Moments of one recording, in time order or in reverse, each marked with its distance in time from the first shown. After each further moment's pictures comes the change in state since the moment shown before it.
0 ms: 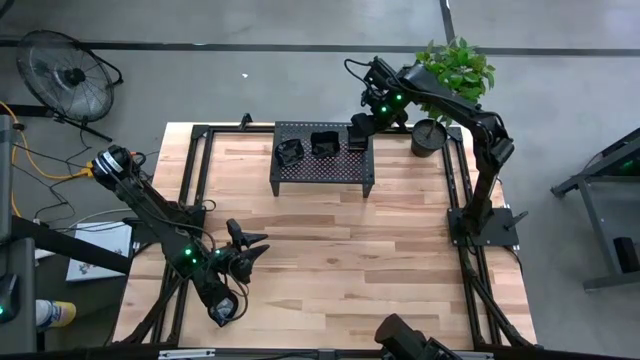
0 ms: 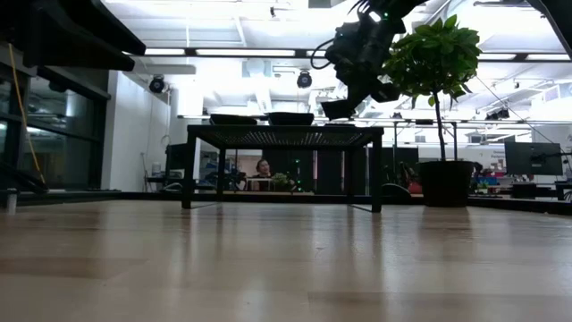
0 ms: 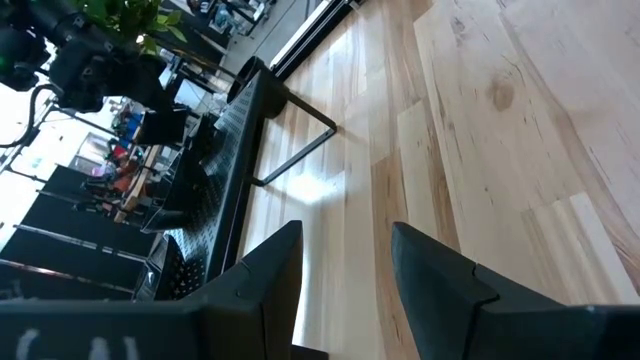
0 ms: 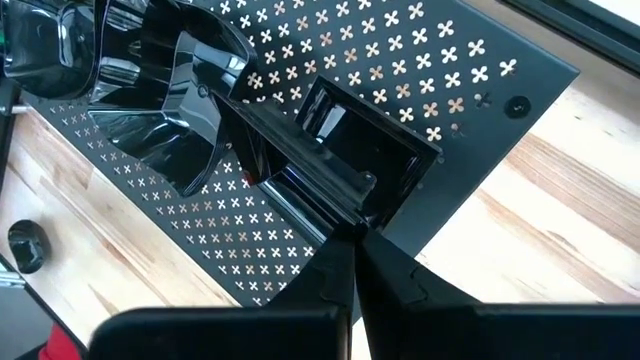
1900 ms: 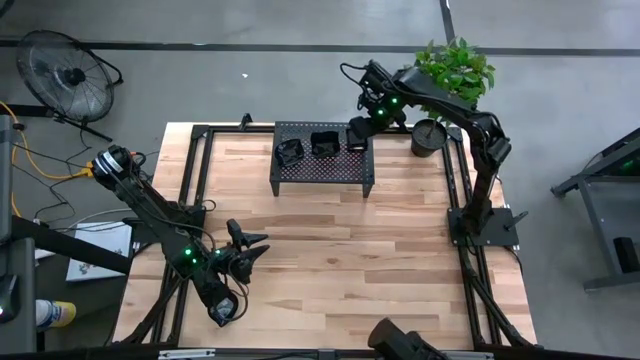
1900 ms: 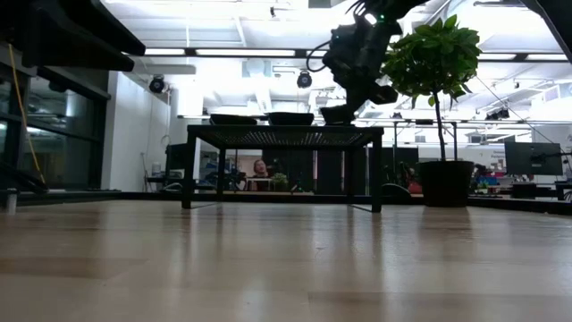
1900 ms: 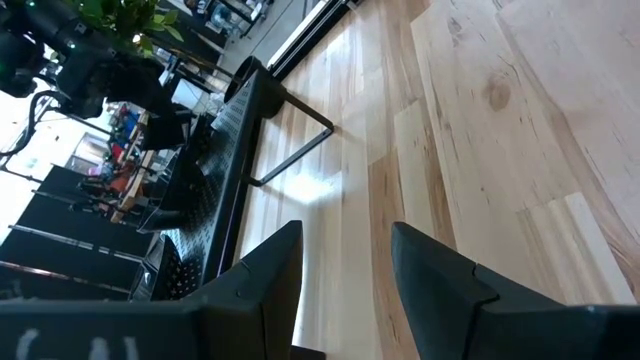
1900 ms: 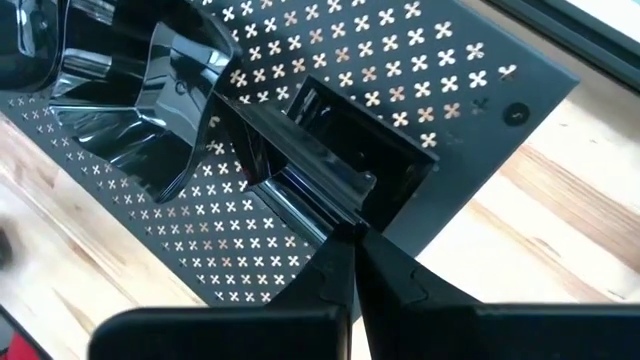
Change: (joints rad) left arm 0.000 0.000 0.000 0.000 0.008 -0.002; right arm 0.024 0.019 0.000 0.004 0.055 -0.015
